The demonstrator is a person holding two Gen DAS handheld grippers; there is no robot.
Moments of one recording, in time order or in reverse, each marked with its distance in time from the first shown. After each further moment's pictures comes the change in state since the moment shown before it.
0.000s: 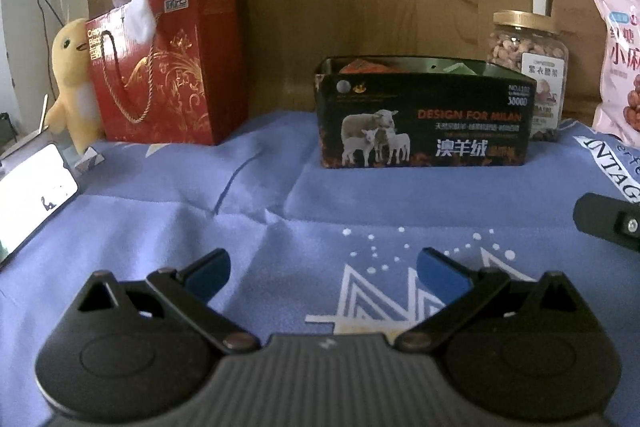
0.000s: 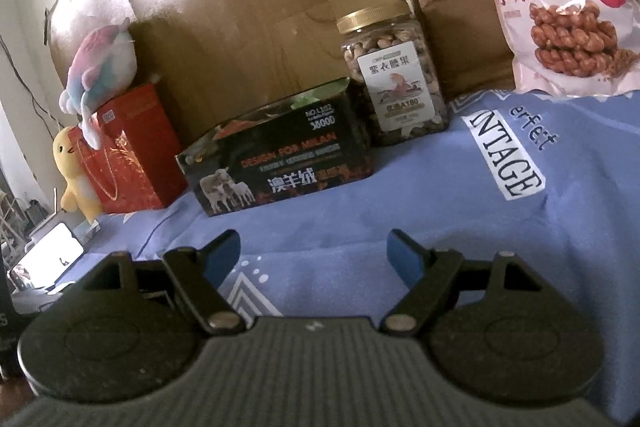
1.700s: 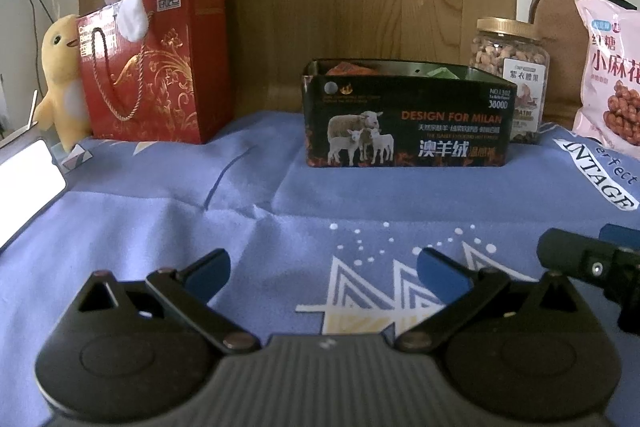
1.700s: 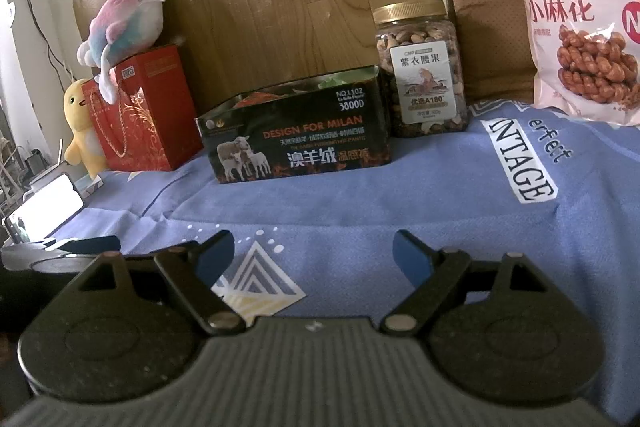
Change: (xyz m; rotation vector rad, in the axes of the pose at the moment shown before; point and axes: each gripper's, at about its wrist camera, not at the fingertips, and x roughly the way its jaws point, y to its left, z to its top) left arm -0.010 0.001 -0.006 -0.009 -0.013 -0.055; right arm -0.001 0.018 -0.006 -0.133 0.053 0.003
